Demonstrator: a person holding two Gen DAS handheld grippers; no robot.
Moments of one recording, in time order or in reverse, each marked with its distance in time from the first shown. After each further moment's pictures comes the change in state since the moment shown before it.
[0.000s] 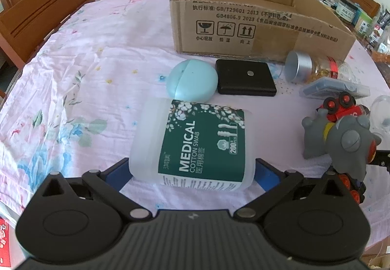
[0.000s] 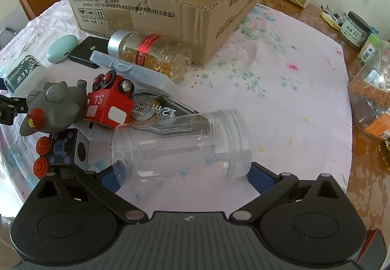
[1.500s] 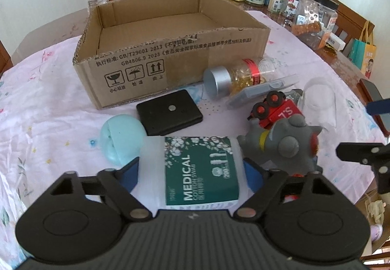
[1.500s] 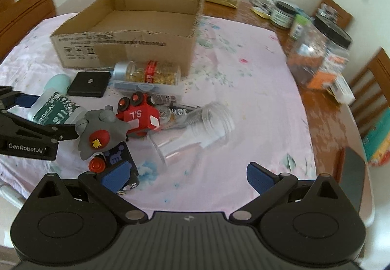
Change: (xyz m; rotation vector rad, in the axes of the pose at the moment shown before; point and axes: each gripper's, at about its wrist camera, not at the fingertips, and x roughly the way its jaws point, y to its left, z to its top) left arm -0.008 -0.021 0.029 0.363 -0.076 -0.291; right arm -0.066 0.076 -0.009 0.274 -0.058 -0.253
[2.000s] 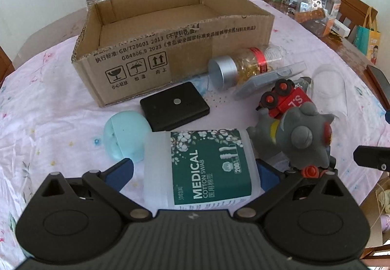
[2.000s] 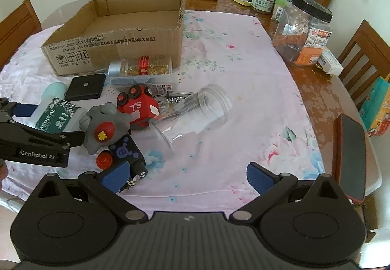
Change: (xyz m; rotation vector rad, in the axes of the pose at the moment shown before) left arm 0.008 0.002 -0.002 0.053 0.032 0.025; right arm -0.010 0.010 -0.018 0.157 0.013 -0.046
